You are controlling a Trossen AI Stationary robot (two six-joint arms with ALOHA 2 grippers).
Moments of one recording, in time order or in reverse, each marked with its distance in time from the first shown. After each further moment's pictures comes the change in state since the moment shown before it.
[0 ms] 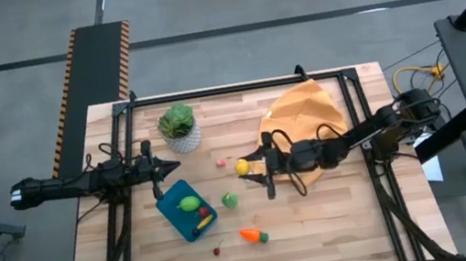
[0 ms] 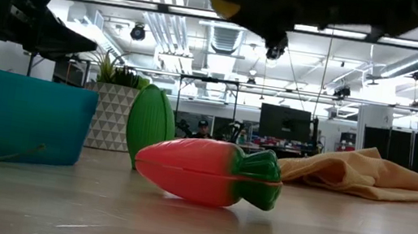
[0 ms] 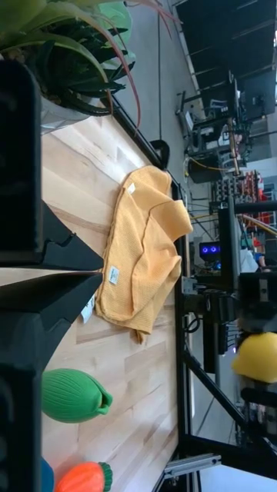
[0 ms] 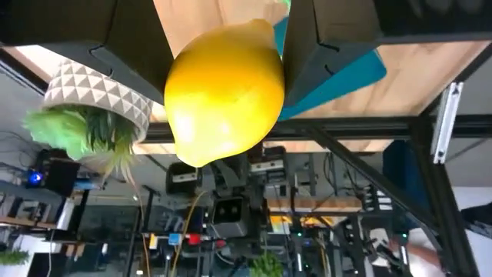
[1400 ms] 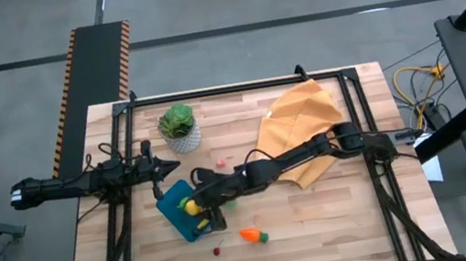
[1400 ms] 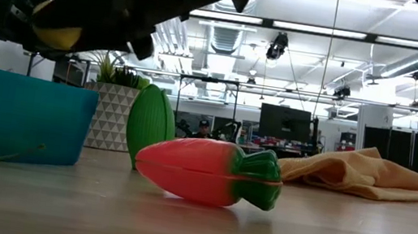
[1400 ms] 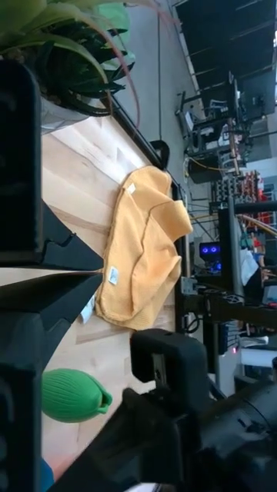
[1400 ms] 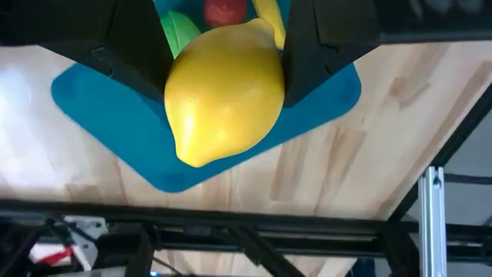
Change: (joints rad) left arm 0.000 -0.003 0.000 0.005 0.000 0.002; right arm 0.002 0.689 1.047 -0.832 -0.248 0.054
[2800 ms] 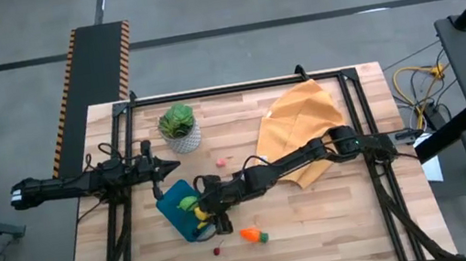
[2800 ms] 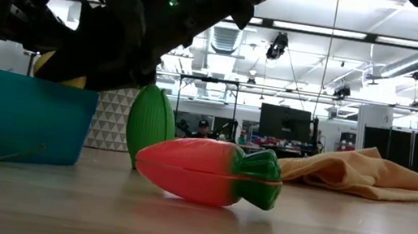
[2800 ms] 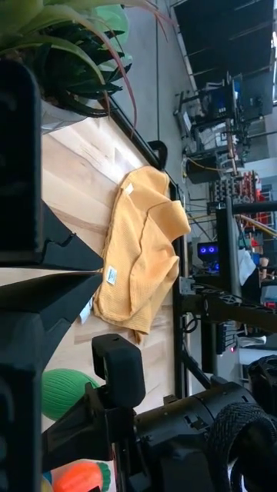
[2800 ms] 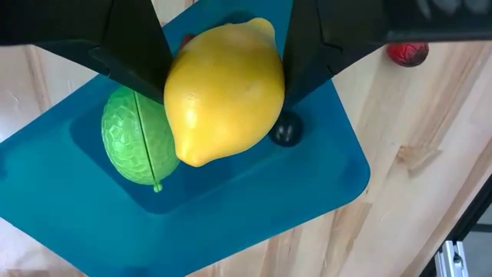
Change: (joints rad) left arm 0.000 -0.001 0.000 0.001 0.000 0.002; right arm 0.013 0.048 0.002 -0.115 -0.022 0.019
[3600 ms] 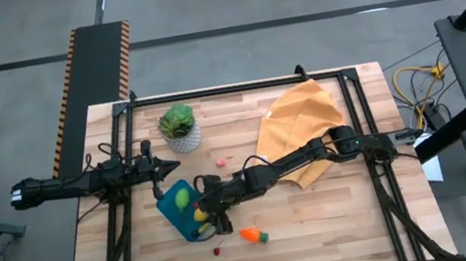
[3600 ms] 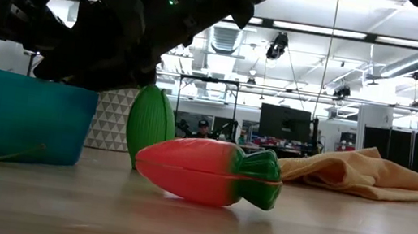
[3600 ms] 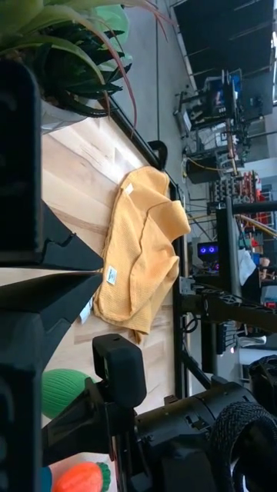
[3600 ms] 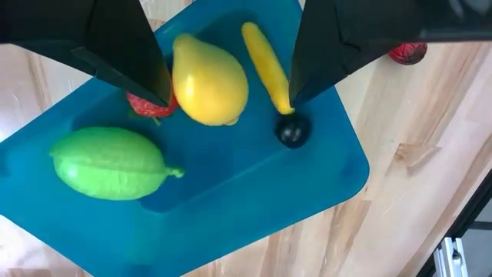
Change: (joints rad) left arm 0.000 0.000 0.000 0.000 0.000 0.000; right arm 0.000 -0.001 0.000 0.002 0.000 0.007
